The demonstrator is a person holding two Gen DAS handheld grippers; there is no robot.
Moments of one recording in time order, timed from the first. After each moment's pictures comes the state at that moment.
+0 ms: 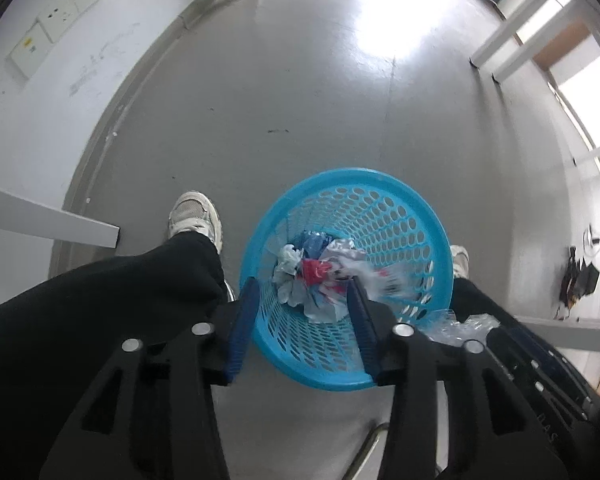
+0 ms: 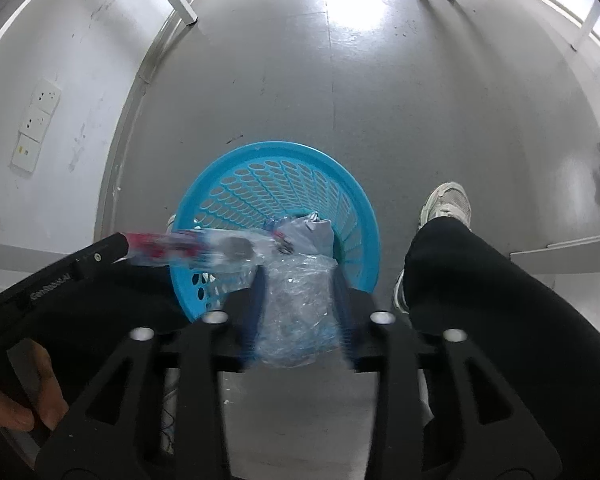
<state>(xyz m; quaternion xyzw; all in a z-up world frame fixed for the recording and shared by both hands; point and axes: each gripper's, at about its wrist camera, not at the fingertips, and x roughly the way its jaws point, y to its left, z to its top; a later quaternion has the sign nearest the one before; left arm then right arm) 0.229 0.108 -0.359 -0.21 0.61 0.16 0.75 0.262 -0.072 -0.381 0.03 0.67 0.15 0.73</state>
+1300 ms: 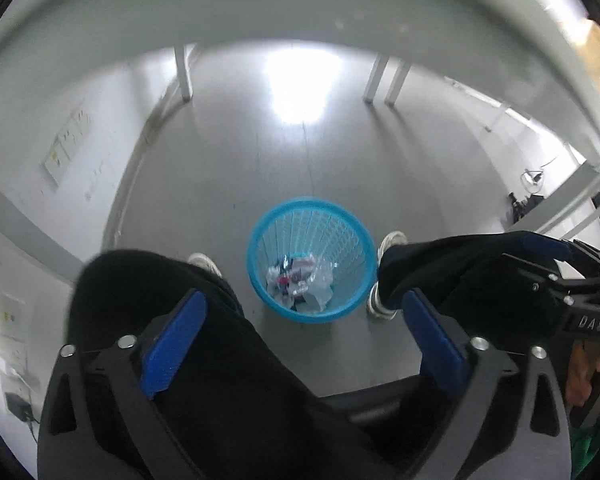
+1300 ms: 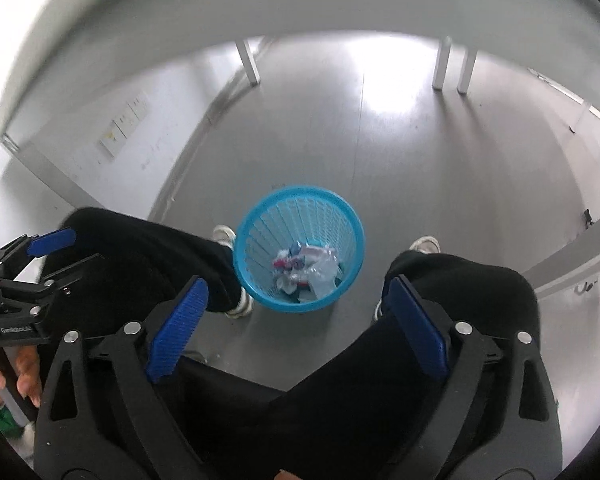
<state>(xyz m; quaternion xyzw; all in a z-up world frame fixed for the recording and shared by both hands) 0.058 0.055 -0.175 -0.09 0.48 0.03 0.87 0.134 -0.129 -0.174 0.00 0.54 0.23 0.81</state>
